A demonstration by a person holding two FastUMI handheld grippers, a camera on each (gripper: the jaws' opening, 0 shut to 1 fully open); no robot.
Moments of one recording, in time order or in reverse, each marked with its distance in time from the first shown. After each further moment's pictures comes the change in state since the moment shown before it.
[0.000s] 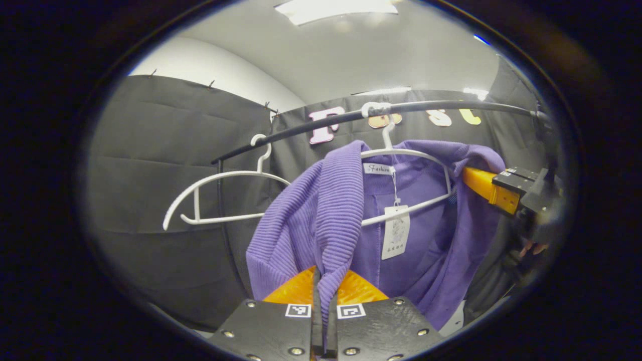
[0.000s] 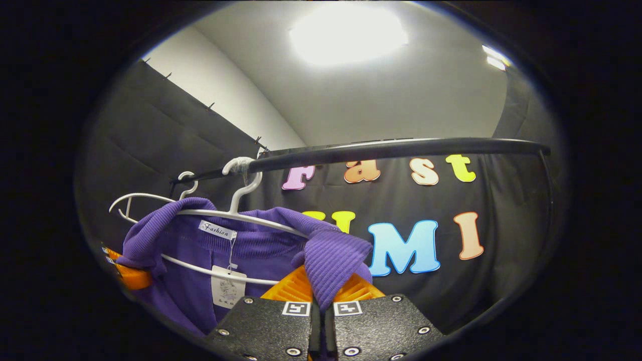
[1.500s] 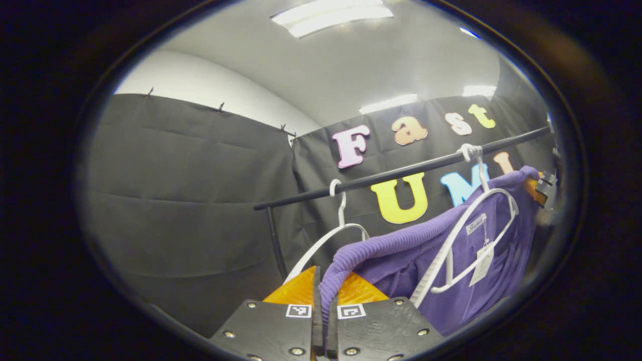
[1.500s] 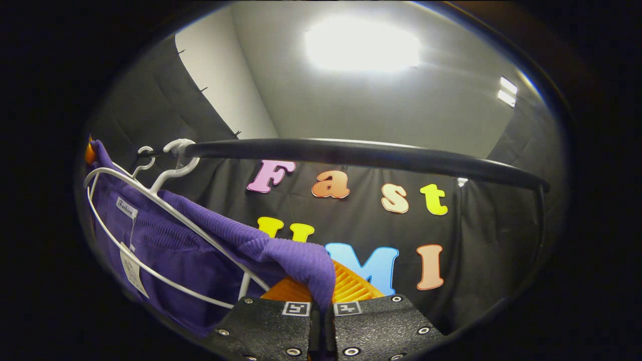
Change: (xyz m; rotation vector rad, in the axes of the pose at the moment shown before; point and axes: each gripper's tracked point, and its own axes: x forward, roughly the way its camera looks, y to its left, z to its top) left arm 0.049 0.162 0.088 0.083 -0.101 0.067; right arm 0.039 -0.083 0.002 -0.177 -0.056 -0.162
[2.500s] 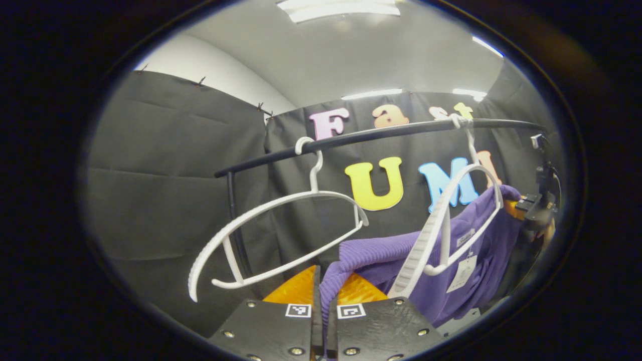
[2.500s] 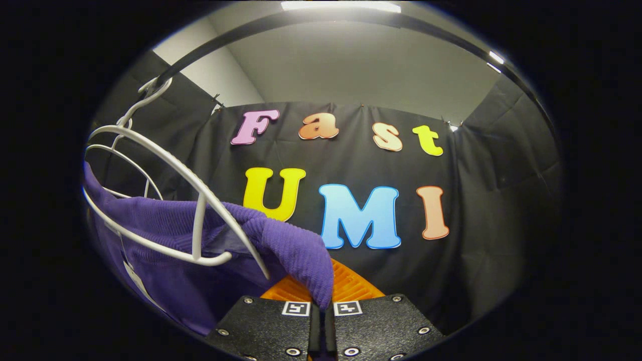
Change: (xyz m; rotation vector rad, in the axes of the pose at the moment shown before) left arm 0.045 -0.037 -0.069 -0.064 0.088 -0.158; right arm 0.007 0.006 -0.122 0.101 0.303 -0.049
